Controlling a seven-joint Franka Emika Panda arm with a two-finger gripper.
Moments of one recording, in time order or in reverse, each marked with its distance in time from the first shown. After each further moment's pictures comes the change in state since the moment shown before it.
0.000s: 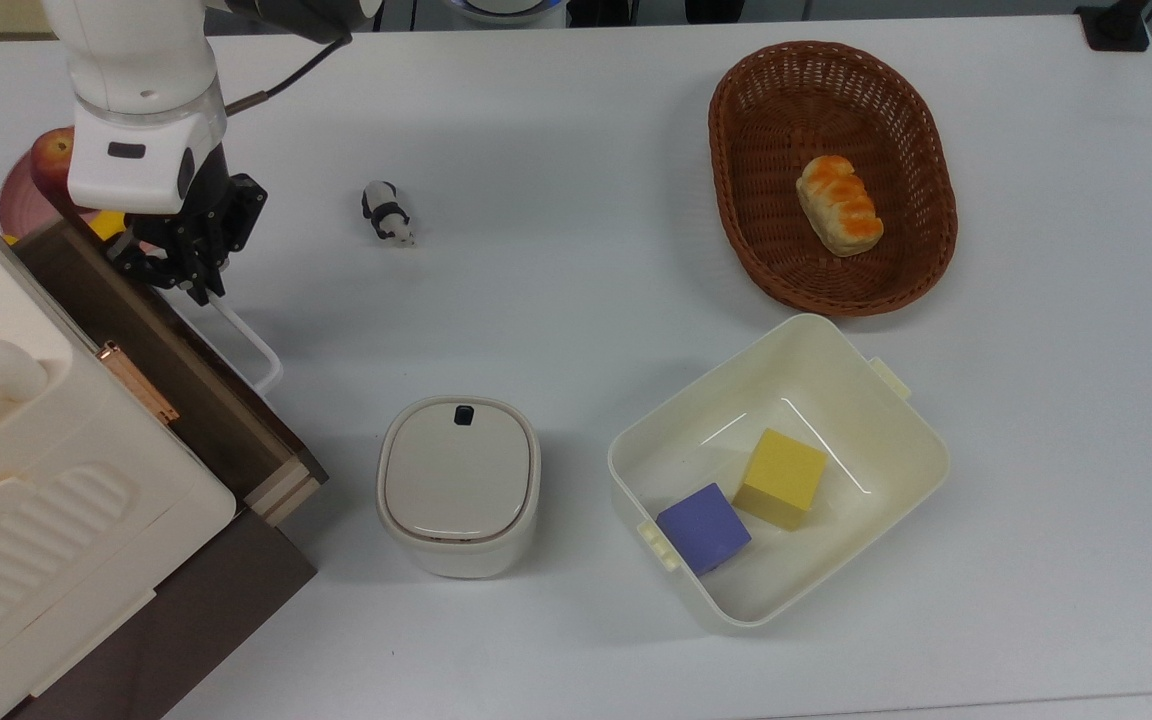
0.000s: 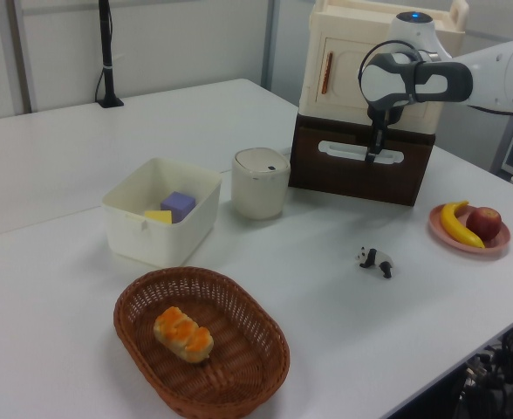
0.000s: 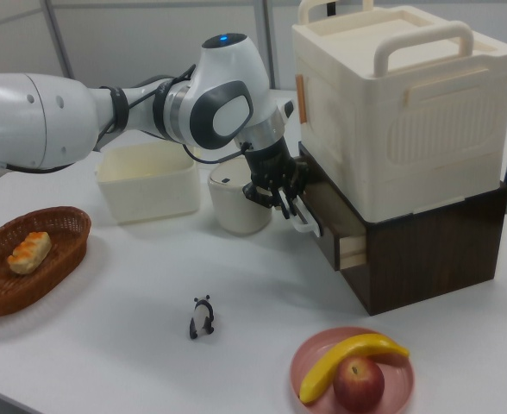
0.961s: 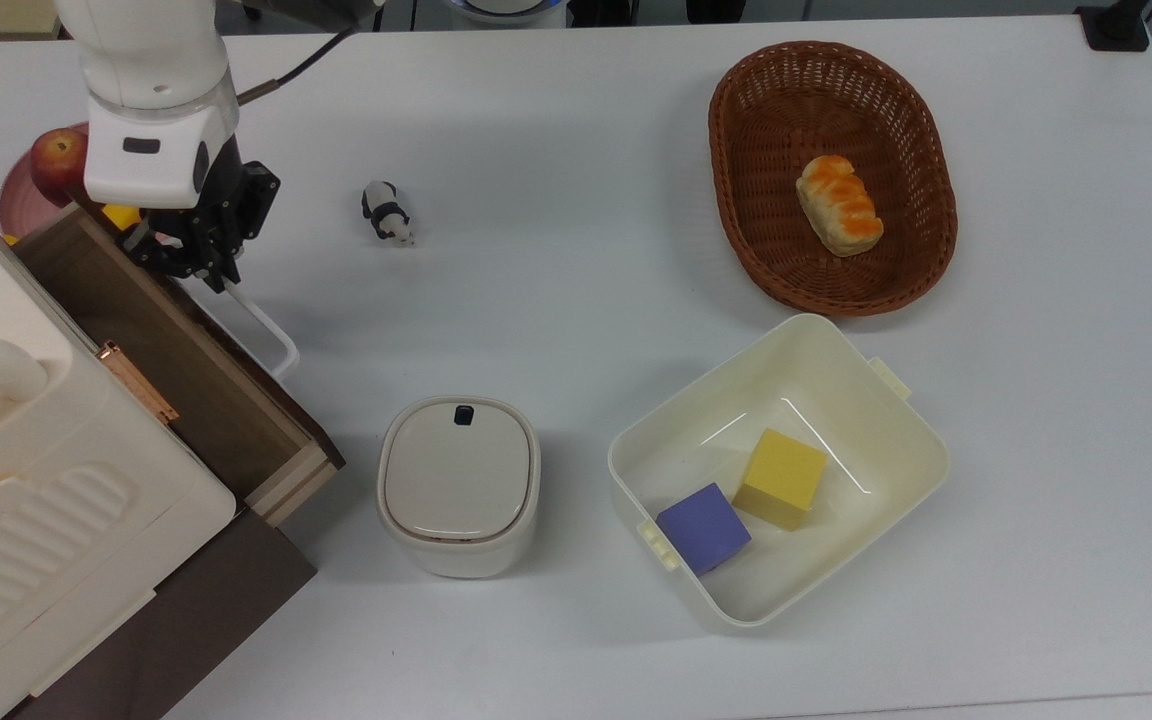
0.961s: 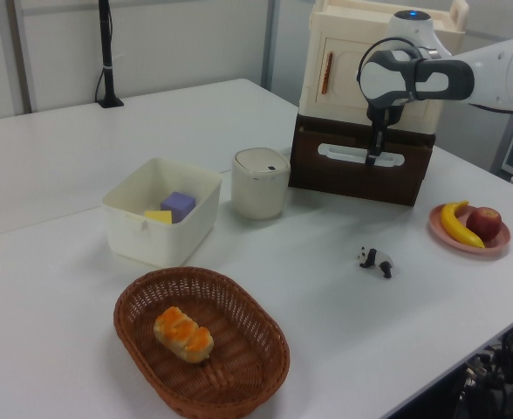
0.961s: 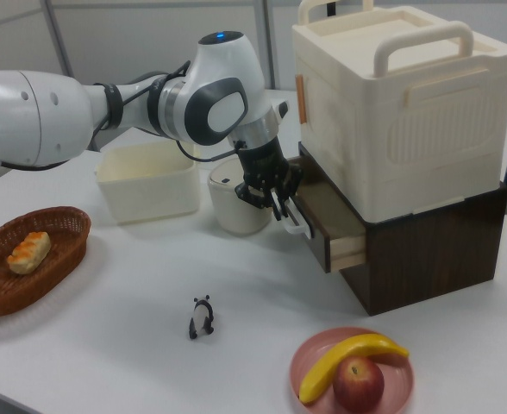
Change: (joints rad) arm 0.003 -0.016 0.012 -0.008 0.000 -0.049 0.000
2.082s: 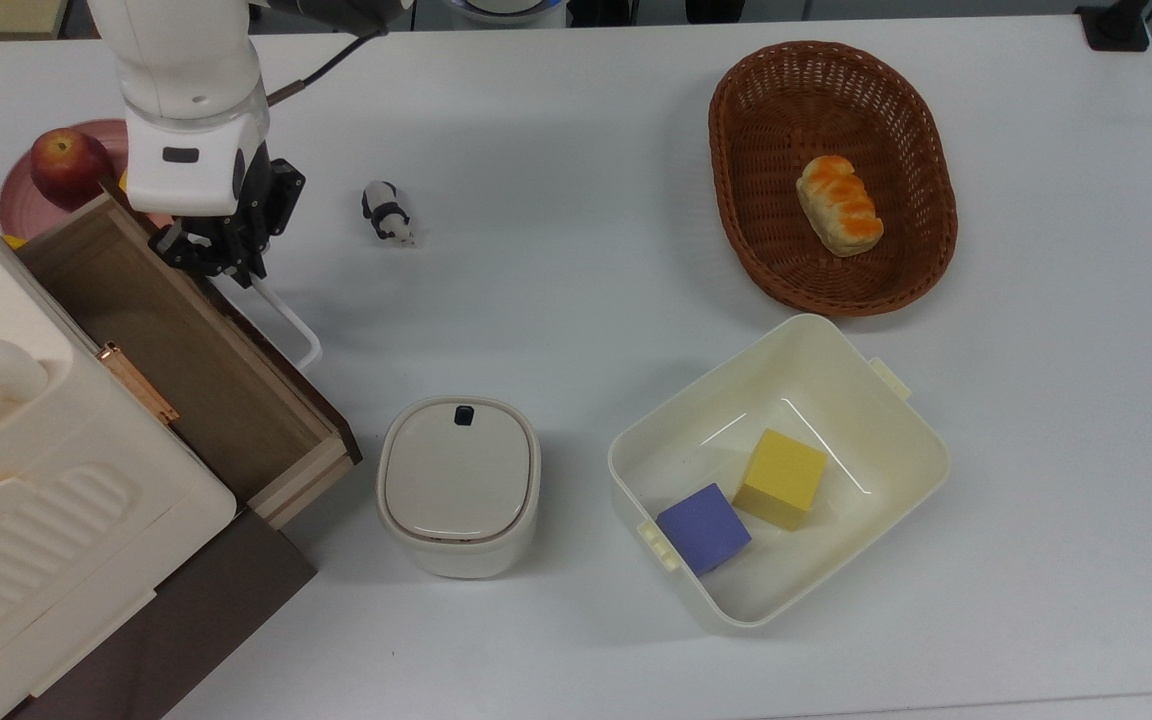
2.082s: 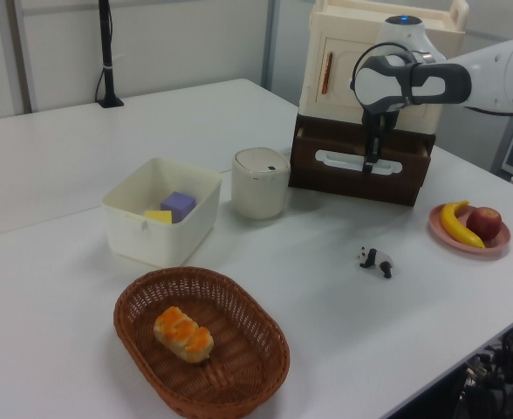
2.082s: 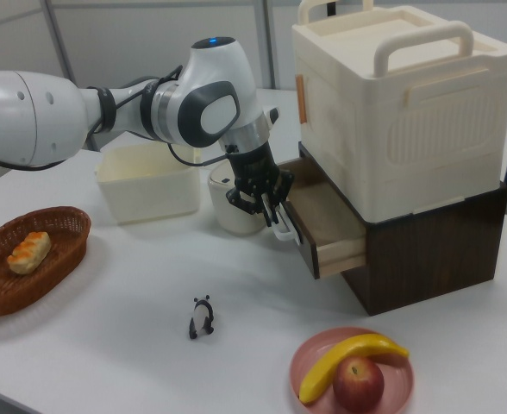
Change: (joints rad) arm 0.023 -0.013 0.000 -0.034 -0.018 -0.019 0.001
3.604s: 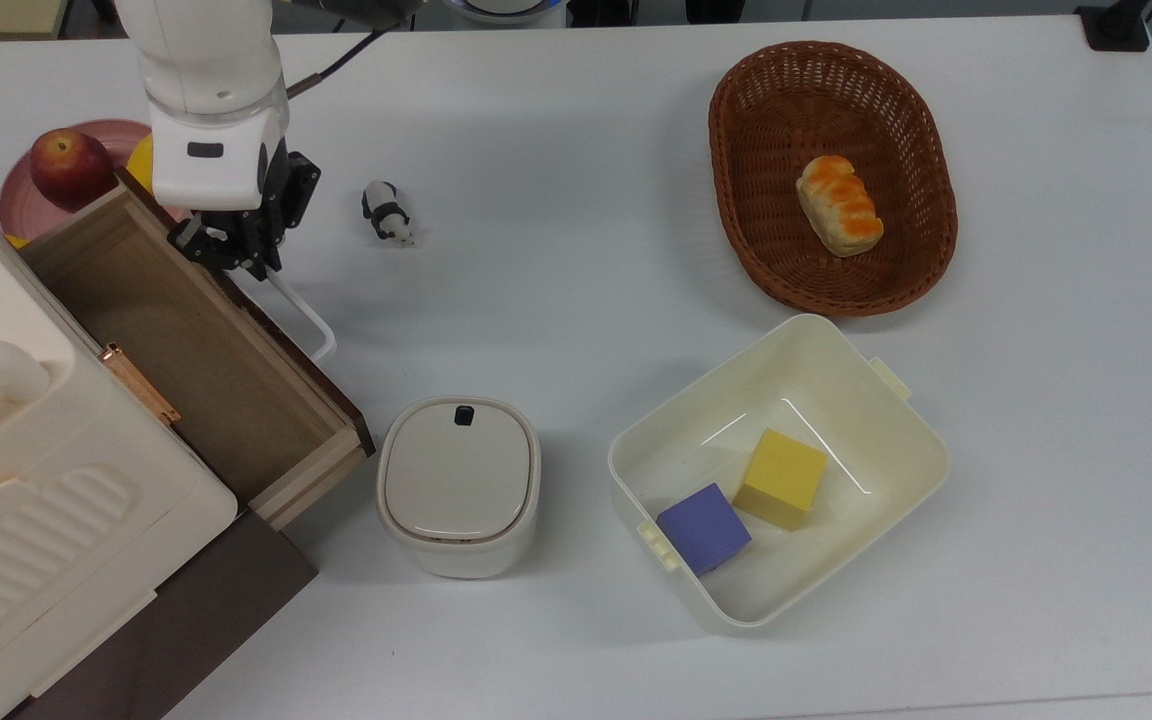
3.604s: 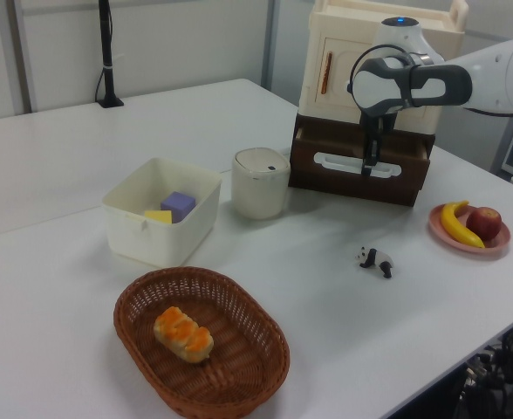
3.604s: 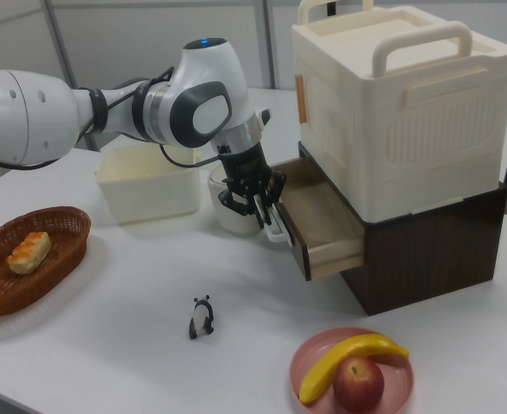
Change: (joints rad) arm 0.017 -0.026 0.000 -0.037 -0.009 0.000 0.001
